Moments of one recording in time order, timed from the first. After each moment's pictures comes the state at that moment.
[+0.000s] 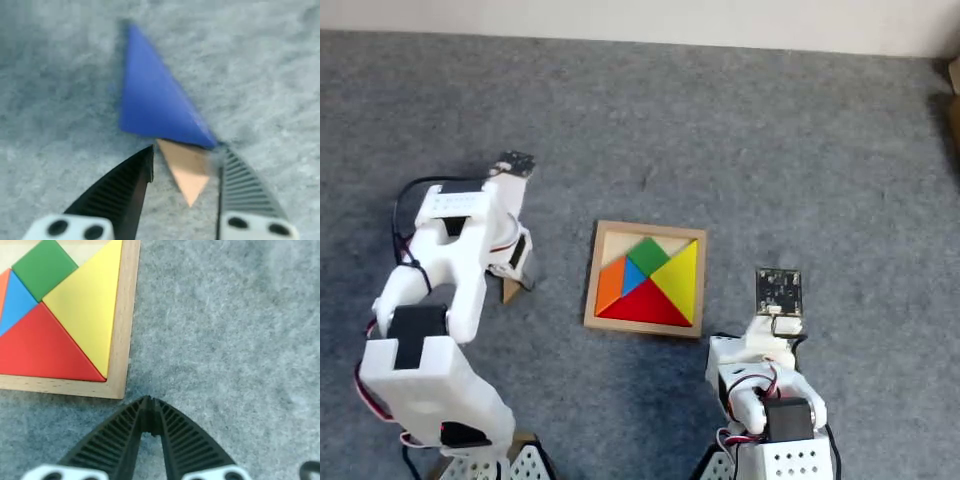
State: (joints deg) left arm -12.7 12.3 22.7 64.6 -12.2; right arm -11.6 -104.3 96.0 70.2 -5.9
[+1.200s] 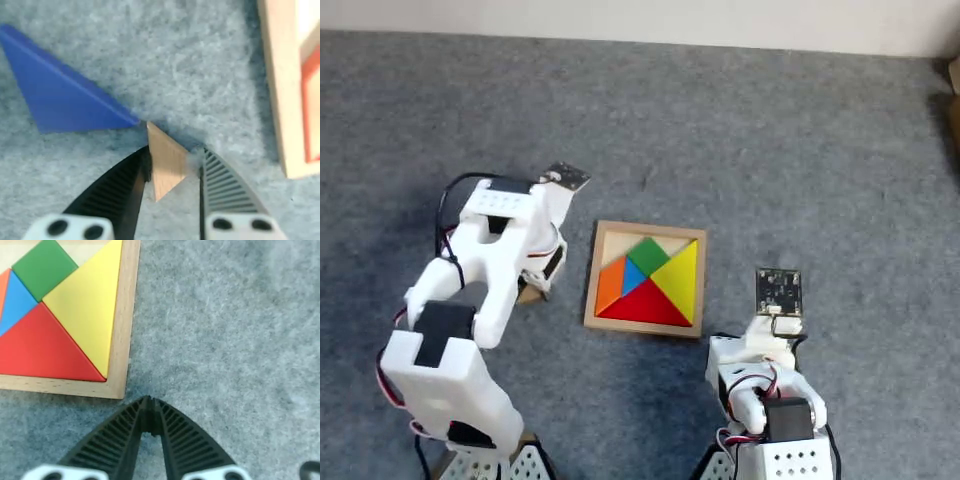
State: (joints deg) left arm 0.9 11.8 21.1 72.4 -14.6; right arm -11.6 -104.3 96.0 70.2 -5.9
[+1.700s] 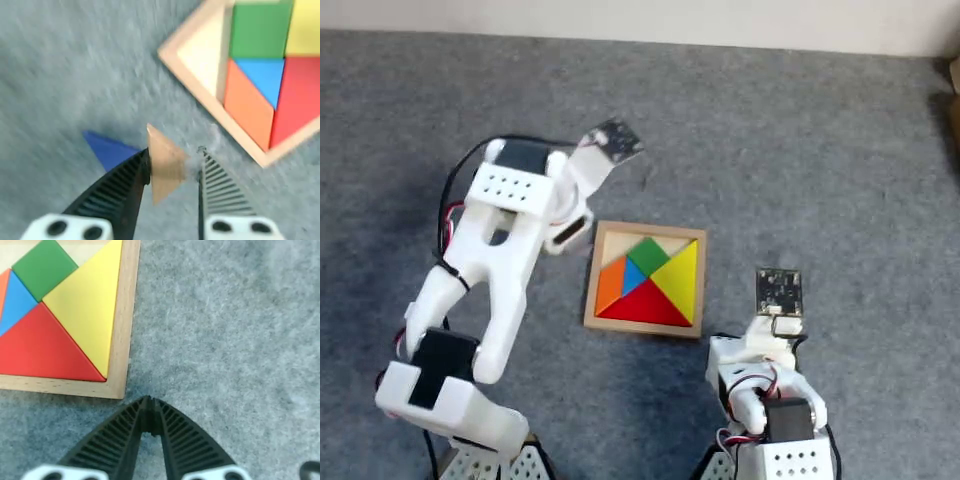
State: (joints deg) left arm 8.4 5.2 1.8 81.3 -32.1; right arm -11.6 -104.3 96.0 70.2 -5.9
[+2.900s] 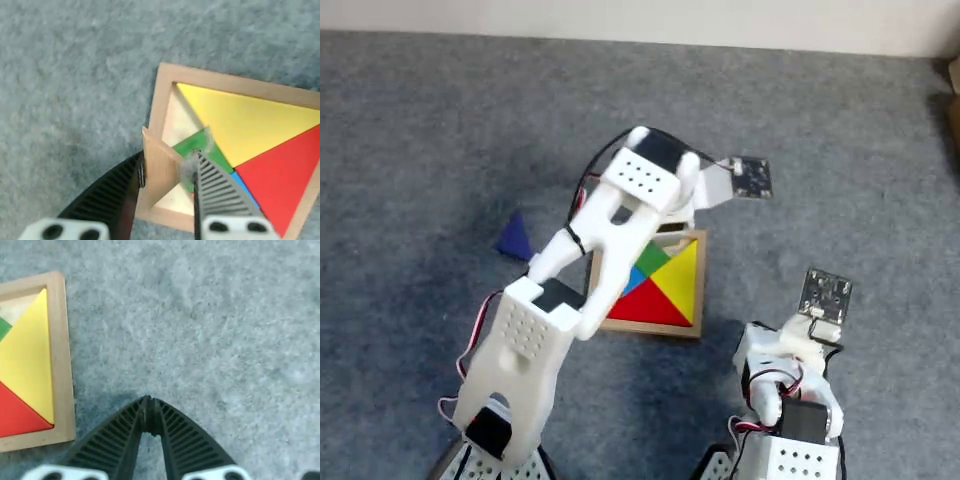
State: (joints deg) left arm 27.1 40.7 -40.9 88.7 -48.0; right arm 3.3 -104.3 96.0 66.3 -5.9
